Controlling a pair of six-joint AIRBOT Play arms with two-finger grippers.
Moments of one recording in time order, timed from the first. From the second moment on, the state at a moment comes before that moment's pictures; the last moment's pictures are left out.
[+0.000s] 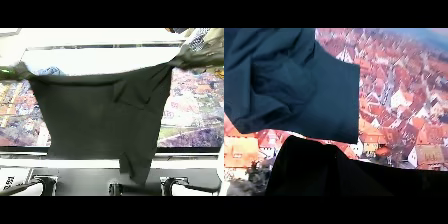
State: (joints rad) left arm 0.12 -1.34 1.52 1.29 -1.05 -1.68; right arm -0.14 -1.49 1.77 -0.90 1.28 1.60
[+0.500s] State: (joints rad) left arm 0.05 -1.74 1.52 1.25 -0.88 -1.68; right arm -0.05 -1.91 1.74 -0.97 1.00 1.71
